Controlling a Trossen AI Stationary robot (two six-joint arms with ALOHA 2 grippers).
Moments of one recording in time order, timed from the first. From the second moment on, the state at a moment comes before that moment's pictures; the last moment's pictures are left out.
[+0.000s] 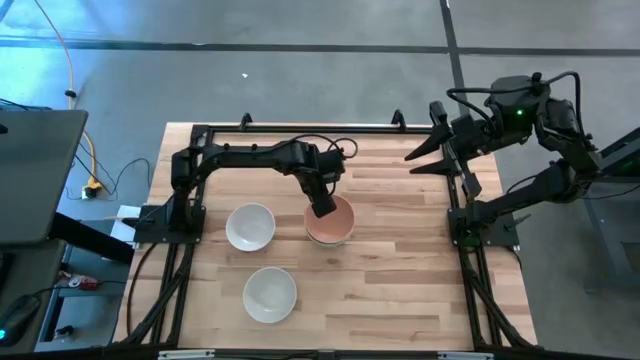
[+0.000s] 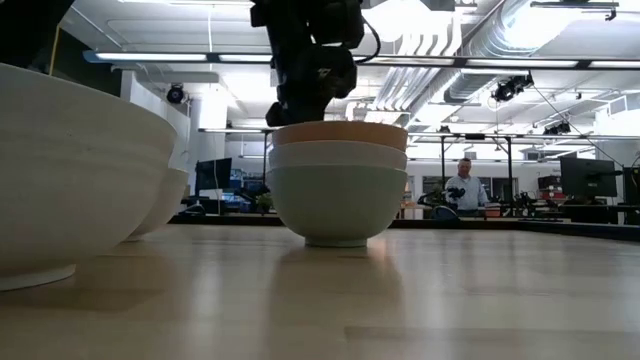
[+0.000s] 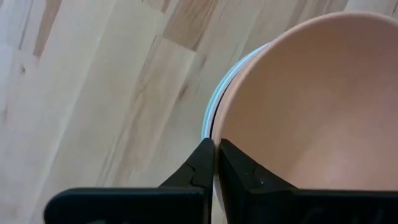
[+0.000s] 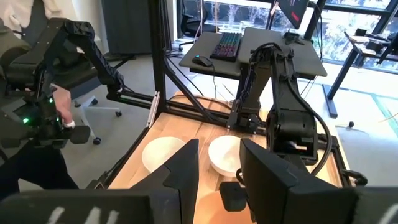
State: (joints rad) left arm 0.29 1.99 1.72 -1.03 0.07 -0.25; right arm -0.09 1.23 1.97 -1.05 -0.35 -0.19
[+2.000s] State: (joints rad) left arm 0.35 1.41 1.08 -1.20 0.02 0.16; right arm -0.09 1.26 1.97 -1.03 -0.35 -0.16
